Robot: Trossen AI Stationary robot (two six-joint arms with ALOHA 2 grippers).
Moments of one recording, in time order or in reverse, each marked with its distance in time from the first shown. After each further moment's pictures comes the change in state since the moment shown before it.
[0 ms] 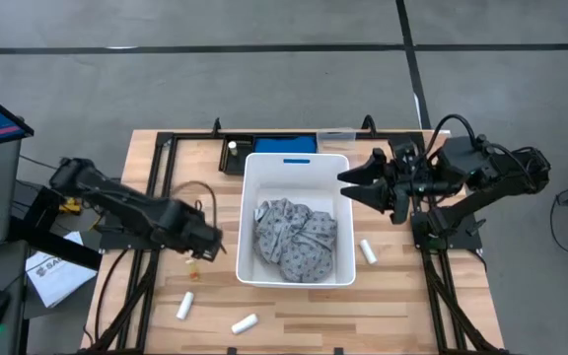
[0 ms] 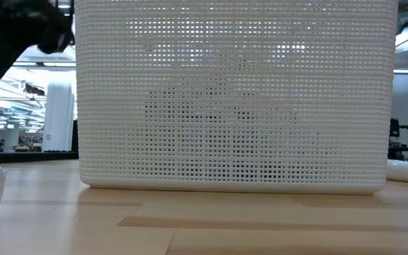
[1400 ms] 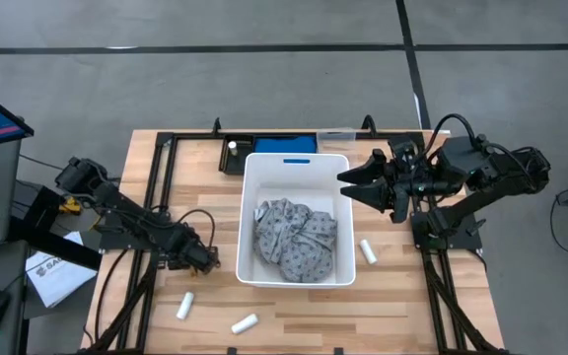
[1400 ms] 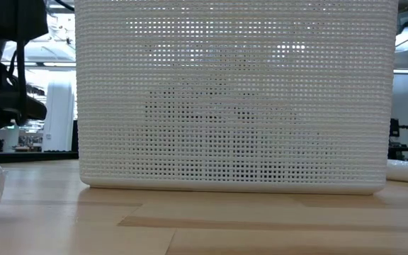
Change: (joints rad) left arm -0.131 0.065 -0.413 0.536 -0.023 -0.554; right arm -0.001 0.000 0.000 -0.001 0.000 0.027
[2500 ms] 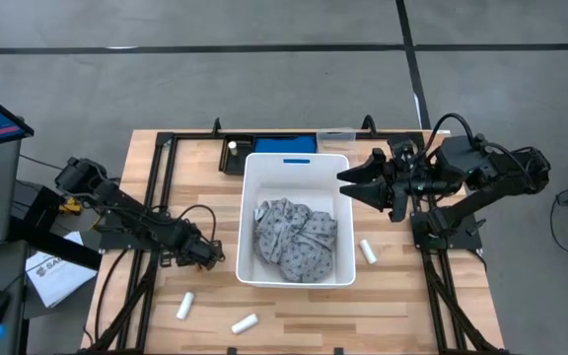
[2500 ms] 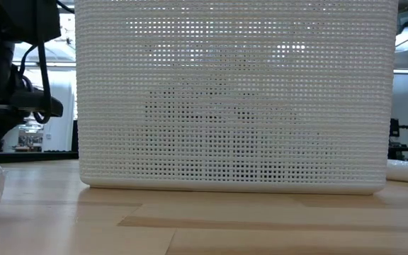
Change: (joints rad) left arm 0.058 -0.002 -0.001 0.024 -0.106 0.005; right arm -0.009 0.000 0.000 -0.011 0.000 0.000
